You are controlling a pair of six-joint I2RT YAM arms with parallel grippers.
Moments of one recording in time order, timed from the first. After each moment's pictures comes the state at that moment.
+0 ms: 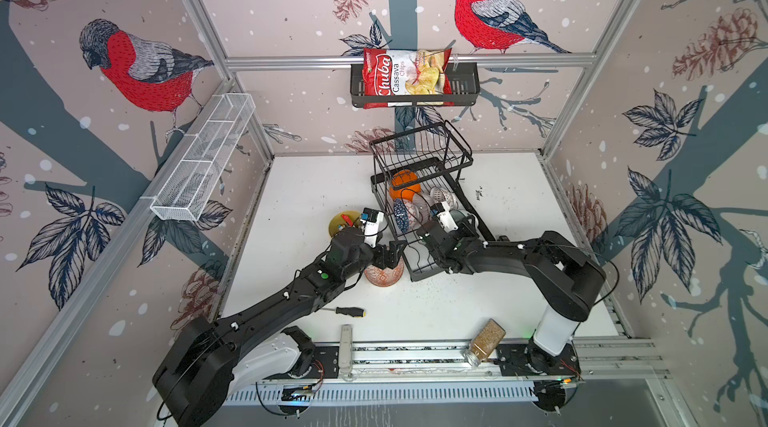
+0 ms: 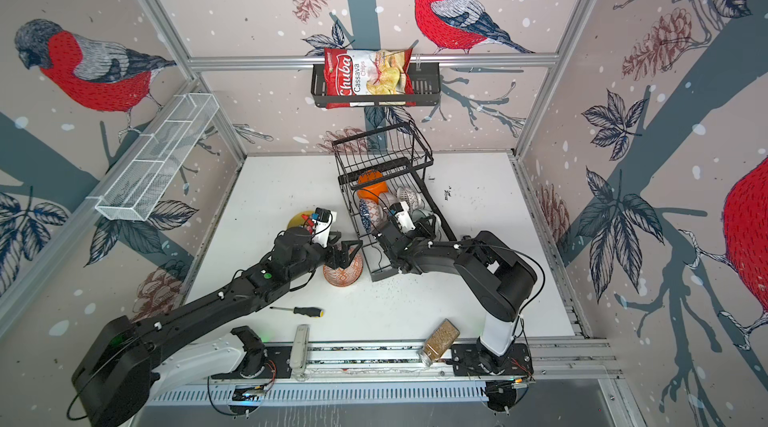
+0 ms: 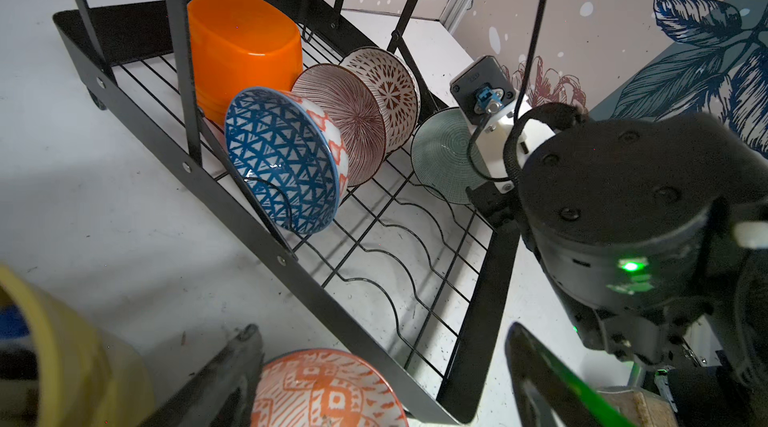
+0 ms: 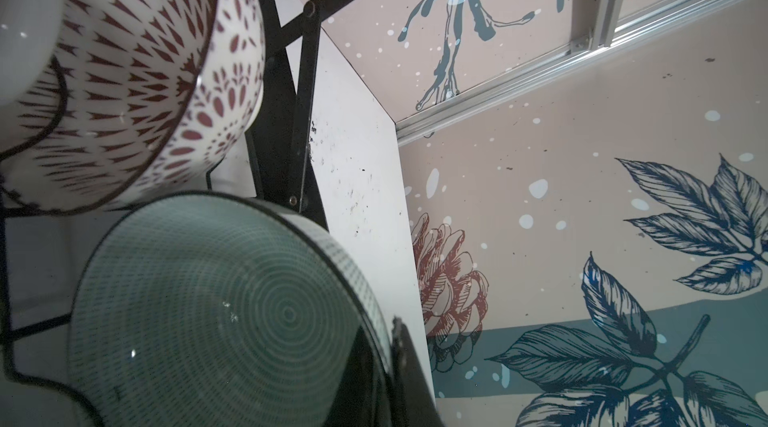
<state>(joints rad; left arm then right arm) -0.69 1.08 0.51 0.16 0.13 -0.39 0.88 1.78 0.88 -0.06 1.31 -0.17</state>
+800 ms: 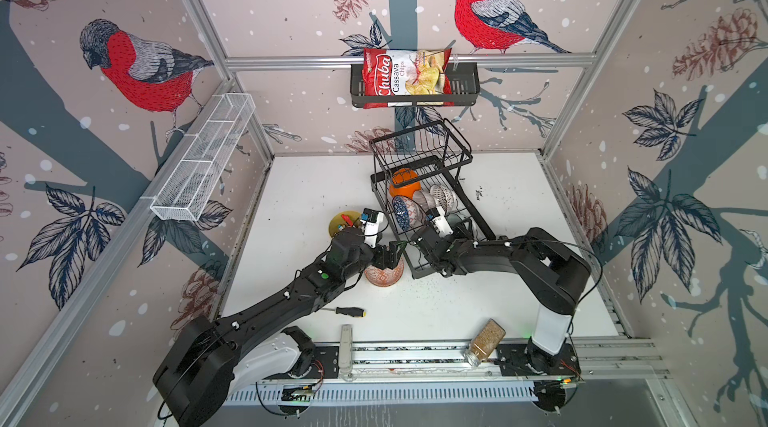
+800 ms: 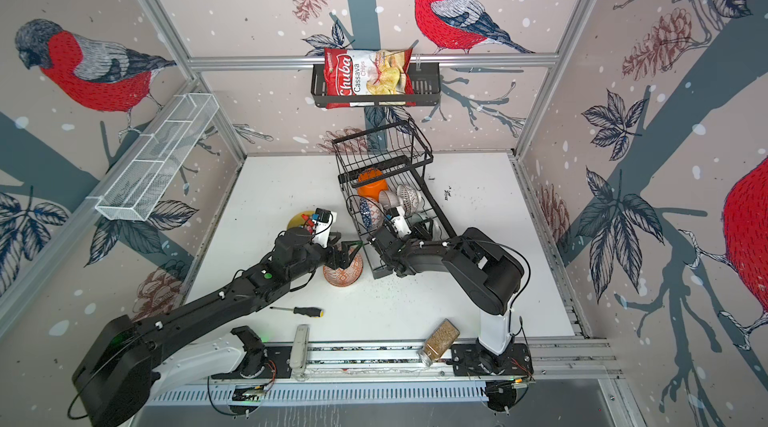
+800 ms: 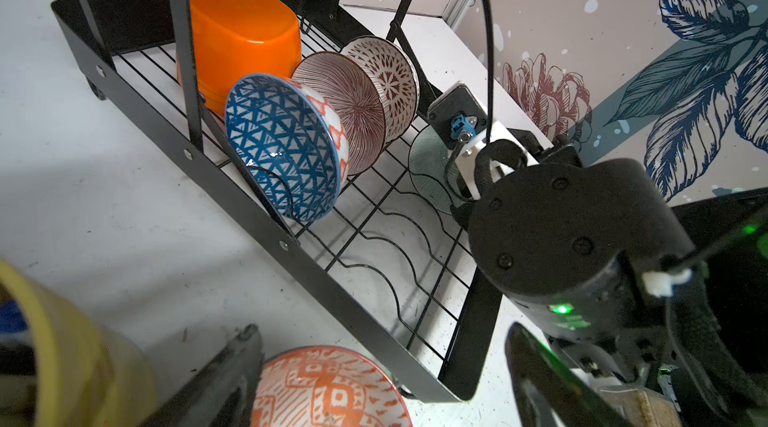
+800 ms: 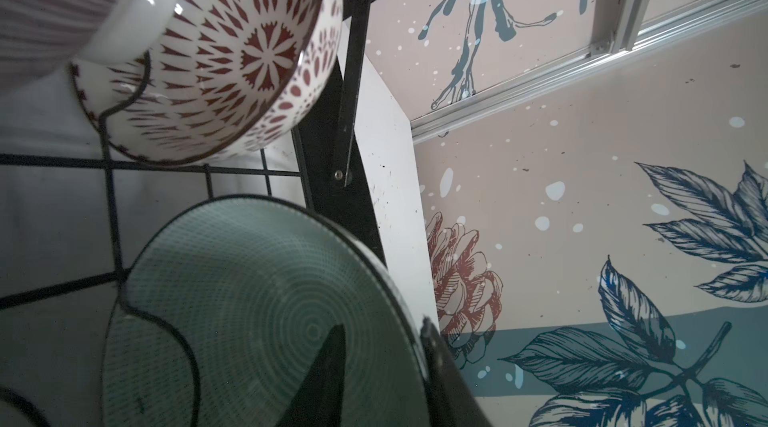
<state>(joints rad) -0.68 1.08 0.51 0.16 0.13 -0.39 0.91 1.85 0.91 -0.13 1.29 -0.08</state>
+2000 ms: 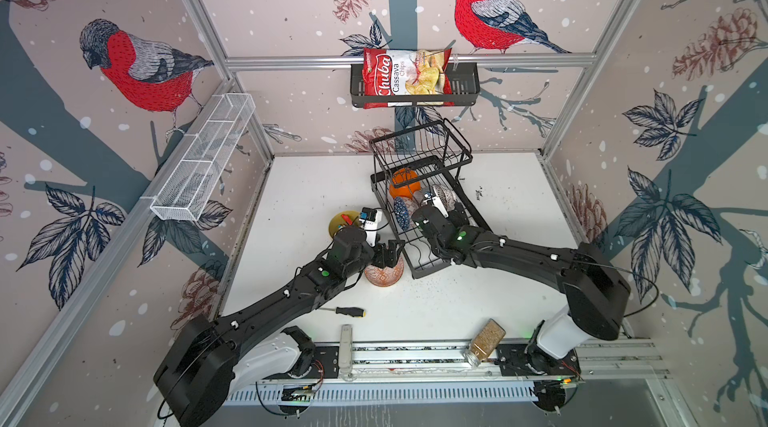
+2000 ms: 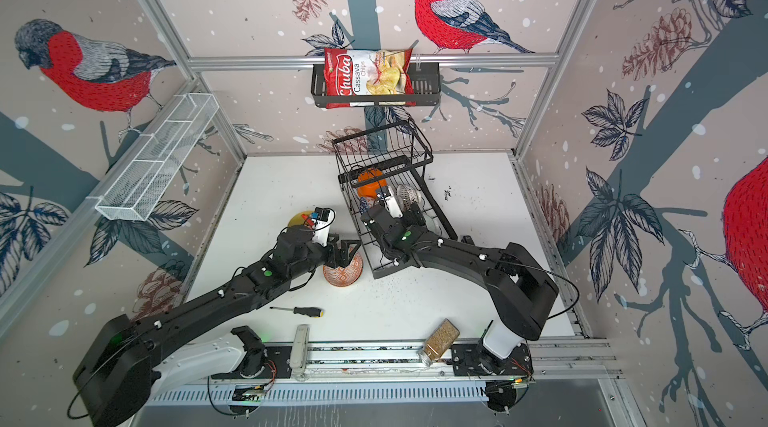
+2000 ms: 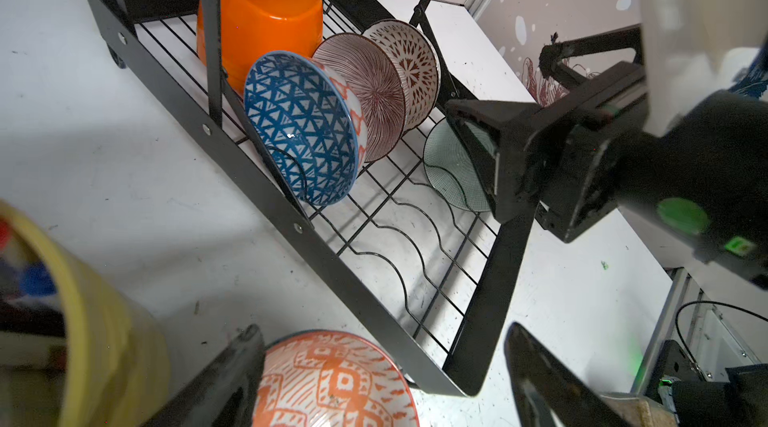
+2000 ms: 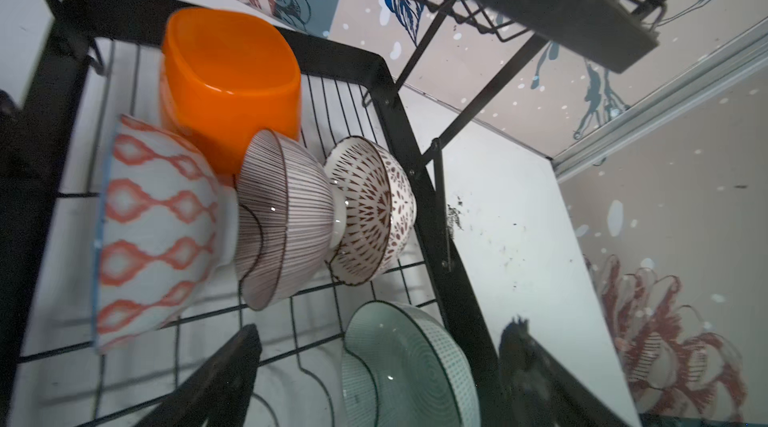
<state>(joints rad) -0.68 1.09 0.54 0.07 0.08 -0.44 0.96 1.60 1.07 -0.23 0.85 0.14</state>
